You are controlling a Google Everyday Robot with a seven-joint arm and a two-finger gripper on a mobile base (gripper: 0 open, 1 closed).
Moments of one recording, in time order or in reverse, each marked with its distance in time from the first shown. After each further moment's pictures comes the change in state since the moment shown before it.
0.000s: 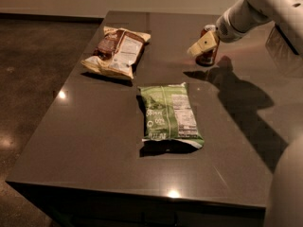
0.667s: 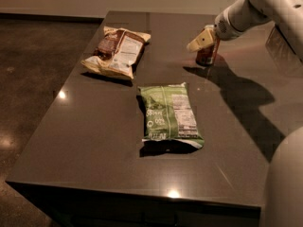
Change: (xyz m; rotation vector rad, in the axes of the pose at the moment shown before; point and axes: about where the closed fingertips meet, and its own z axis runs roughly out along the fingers) arm -0.017 0.002 0.007 -0.053 -0.067 0.025
